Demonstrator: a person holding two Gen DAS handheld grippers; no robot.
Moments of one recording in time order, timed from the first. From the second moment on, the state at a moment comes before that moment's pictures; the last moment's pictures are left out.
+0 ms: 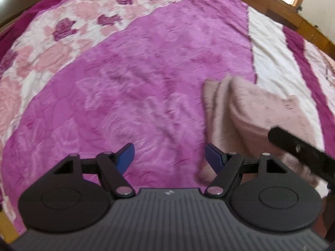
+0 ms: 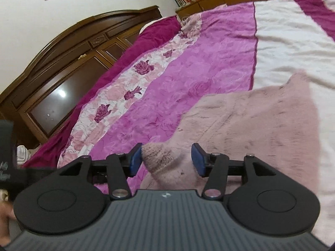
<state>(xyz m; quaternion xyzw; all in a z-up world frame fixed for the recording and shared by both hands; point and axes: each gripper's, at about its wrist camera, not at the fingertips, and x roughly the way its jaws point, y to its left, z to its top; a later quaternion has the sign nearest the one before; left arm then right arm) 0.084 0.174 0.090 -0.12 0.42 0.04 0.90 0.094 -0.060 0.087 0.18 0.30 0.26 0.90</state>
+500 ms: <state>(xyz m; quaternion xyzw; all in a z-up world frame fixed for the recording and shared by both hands) 0.137 0.122 0.098 -0.12 0.41 -0.06 0.90 0.063 -0.138 0.108 0.17 0.28 0.16 0.93</state>
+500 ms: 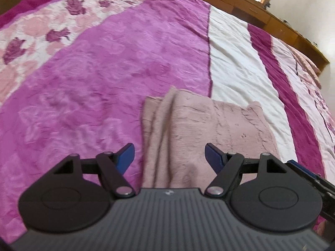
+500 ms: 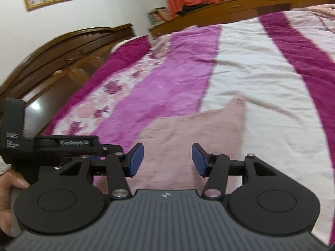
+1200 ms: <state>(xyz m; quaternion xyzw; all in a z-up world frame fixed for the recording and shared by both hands) 0.148 0.123 0.082 -0.15 0.37 -0.09 0.91 0.078 -0.147 0.068 0.21 0.32 0.13 0.91</state>
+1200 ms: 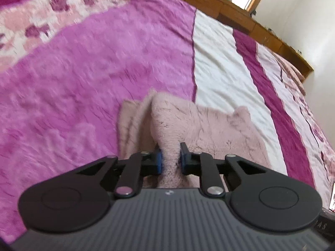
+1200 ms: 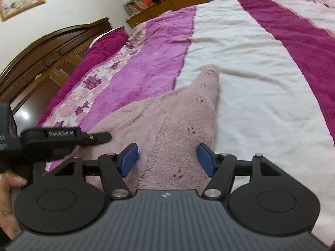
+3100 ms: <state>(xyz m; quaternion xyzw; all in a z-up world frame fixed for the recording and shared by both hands) 0.164 0.160 0.028 -0.29 0.46 -0.10 0.84 0.135 -0.170 0.010 0.35 0.38 0.18 0.84</state>
